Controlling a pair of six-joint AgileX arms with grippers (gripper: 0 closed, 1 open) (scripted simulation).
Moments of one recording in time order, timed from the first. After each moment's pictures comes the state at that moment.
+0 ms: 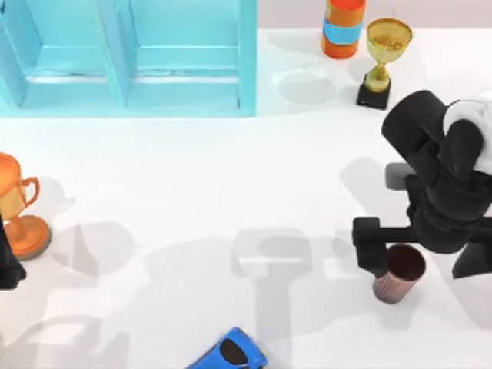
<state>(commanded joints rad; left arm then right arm) 0.00 0.00 0.00 0.00 0.00 0.00 0.48 1.76 1.07 -0.88 0.00 0.49</state>
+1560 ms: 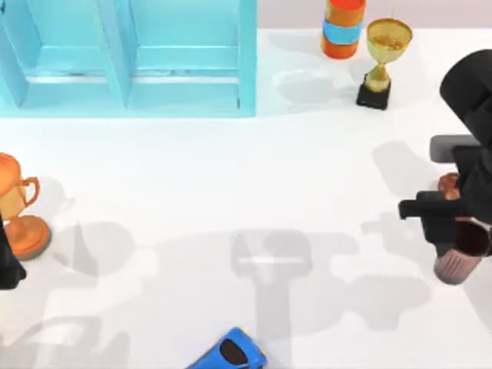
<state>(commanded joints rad) 0.00 0.00 0.00 0.00 0.00 0.00 0.33 1.67 1.15 -1.05 0.00 0.34</state>
